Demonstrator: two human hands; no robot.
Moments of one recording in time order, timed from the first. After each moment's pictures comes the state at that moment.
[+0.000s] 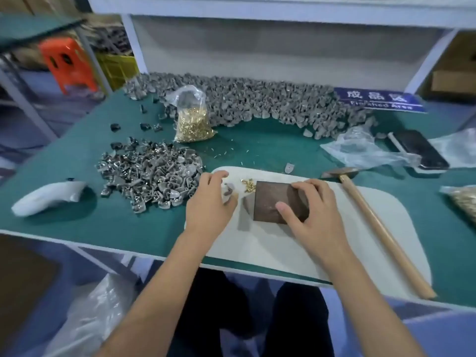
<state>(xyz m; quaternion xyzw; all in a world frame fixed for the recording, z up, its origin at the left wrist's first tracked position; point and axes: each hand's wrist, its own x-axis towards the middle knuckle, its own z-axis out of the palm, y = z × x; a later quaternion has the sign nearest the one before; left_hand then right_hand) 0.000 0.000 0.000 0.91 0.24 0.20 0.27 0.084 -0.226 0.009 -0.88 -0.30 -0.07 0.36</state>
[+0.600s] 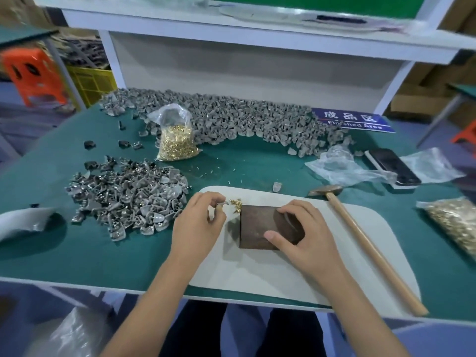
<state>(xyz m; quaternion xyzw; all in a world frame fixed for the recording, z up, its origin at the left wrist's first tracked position) 0.005 0.013 0.000 0.88 0.18 0.27 0.34 0.091 -0.223 0.009 -0.86 -0.32 -0.09 0.39</state>
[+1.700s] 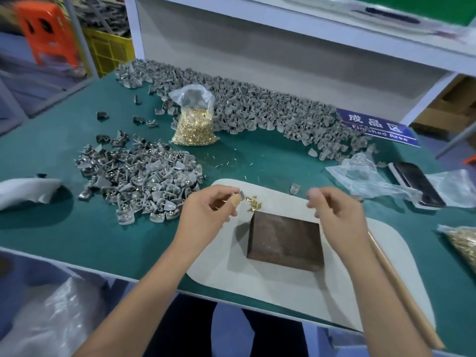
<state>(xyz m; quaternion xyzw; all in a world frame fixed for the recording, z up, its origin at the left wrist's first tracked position) 0.000 0.023 0.013 0.72 0.17 0.25 0.62 0.130 -0.203 0.048 -0.83 -0.26 -0.04 0.50</state>
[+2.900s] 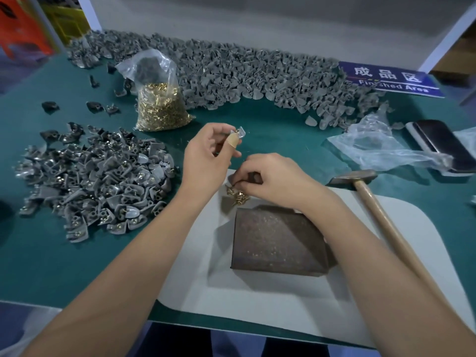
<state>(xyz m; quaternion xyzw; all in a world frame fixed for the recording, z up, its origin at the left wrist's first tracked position) 0.117 0.033 0.014 0.74 0.16 0.30 0.58 0.192 -0.113 0.033 -0.84 -0.50 0.09 0.21</state>
